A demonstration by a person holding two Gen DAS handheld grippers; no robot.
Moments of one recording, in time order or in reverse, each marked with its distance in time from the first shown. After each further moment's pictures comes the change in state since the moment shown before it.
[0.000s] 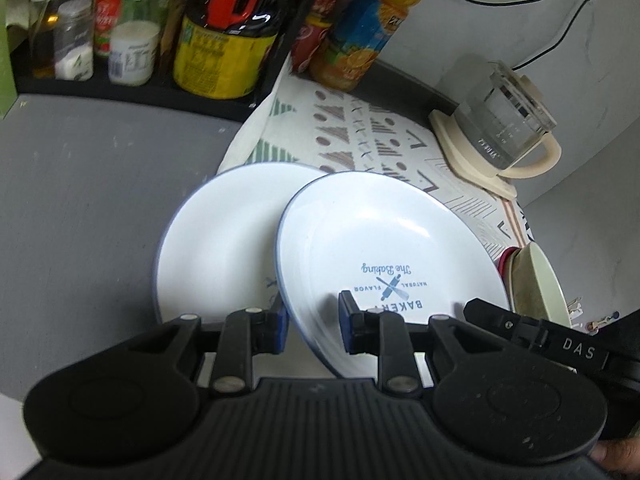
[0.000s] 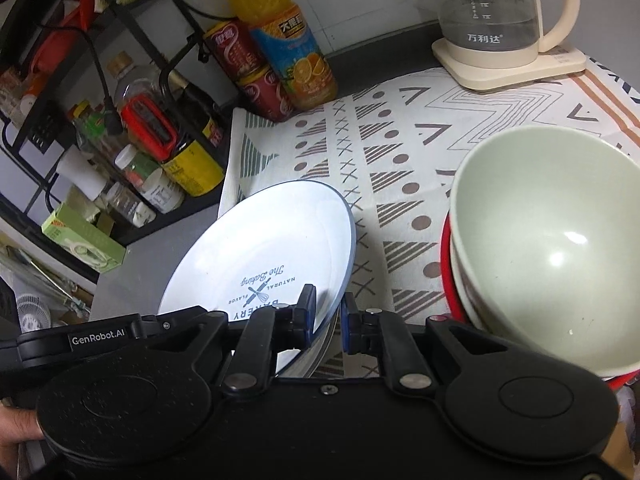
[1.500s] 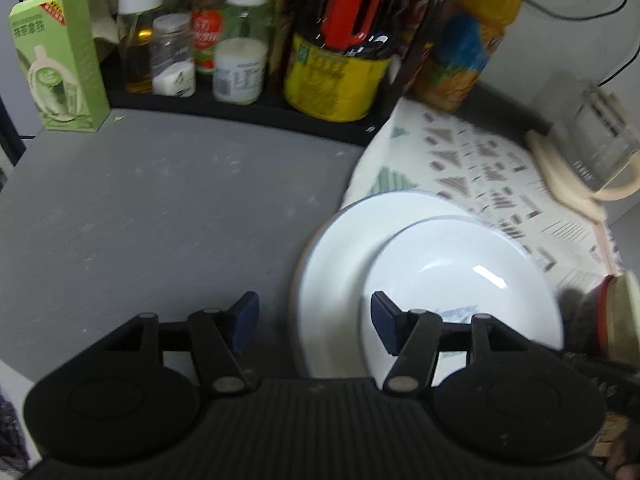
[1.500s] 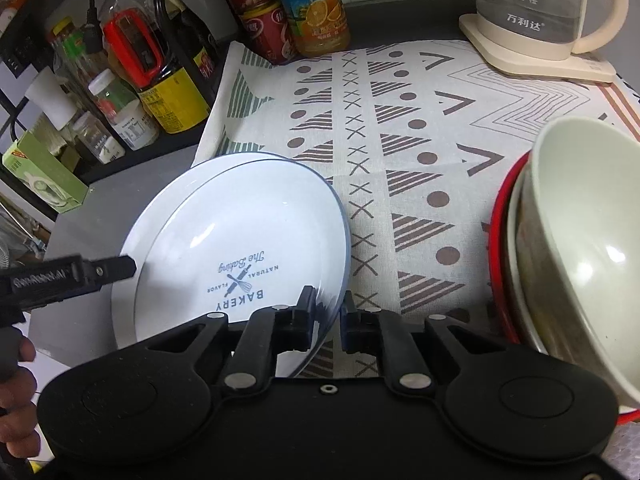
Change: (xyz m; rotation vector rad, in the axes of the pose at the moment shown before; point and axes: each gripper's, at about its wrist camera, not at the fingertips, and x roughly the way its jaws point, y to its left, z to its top) left arm -0.002 0.038 0.014 -0.026 -0.045 0.284; right arm 0.048 0.029 -0.003 -0.128 0.119 -0.119
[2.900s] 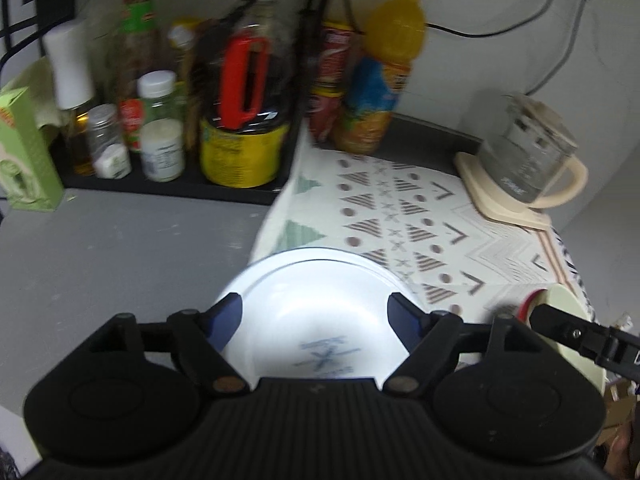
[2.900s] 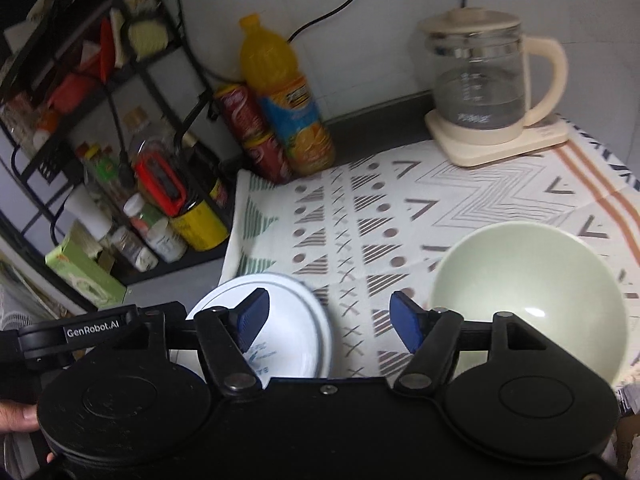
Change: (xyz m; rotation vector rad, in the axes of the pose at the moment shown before) left arm -0.047 -0.072 0.017 0.116 -0.120 -0.106; right arm -0.088 -0.037 0.011 0.118 -0.293 0.069
